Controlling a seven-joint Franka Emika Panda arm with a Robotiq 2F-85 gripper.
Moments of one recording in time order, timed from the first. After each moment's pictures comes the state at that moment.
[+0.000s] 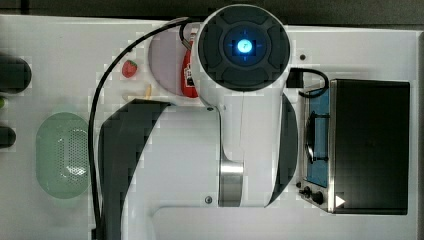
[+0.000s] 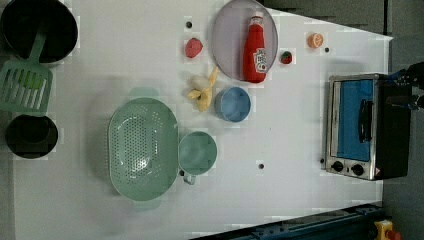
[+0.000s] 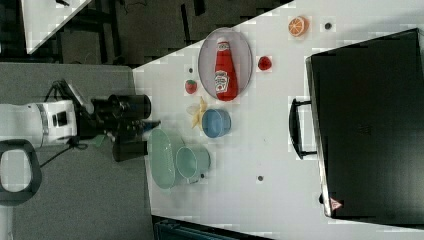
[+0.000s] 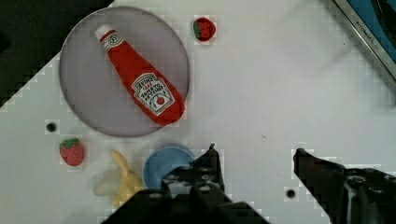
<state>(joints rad) -0.02 -0.02 0.02 -1.77 -0.01 0.17 -0.04</state>
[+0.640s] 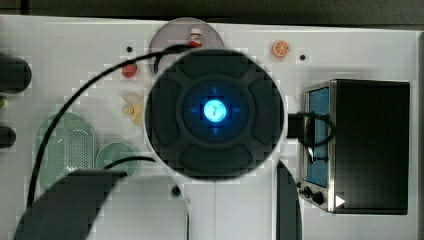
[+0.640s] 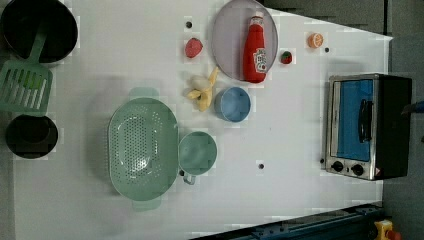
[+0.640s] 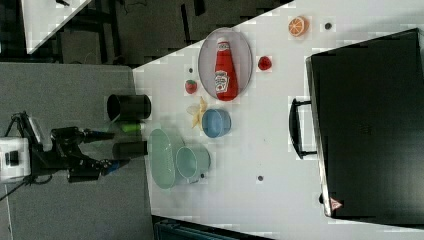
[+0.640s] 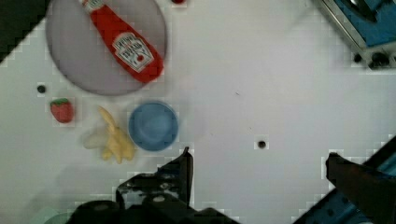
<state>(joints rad) -0.08 -0.15 0.11 -1.73 0.01 -0.01 -0.01</state>
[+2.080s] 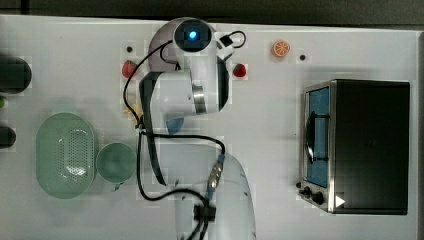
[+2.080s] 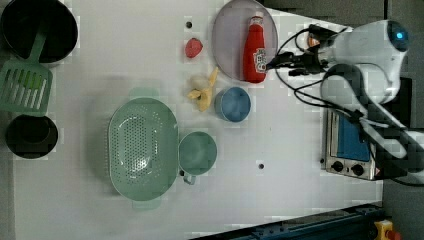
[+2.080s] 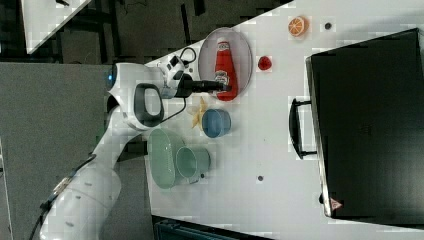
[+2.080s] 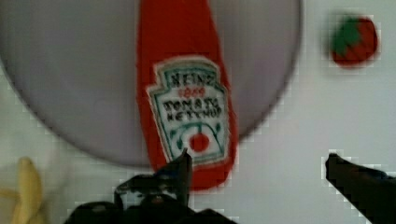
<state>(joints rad) -0.02 0.61 0.11 -1.73 -0.15 0.71 -0.51</state>
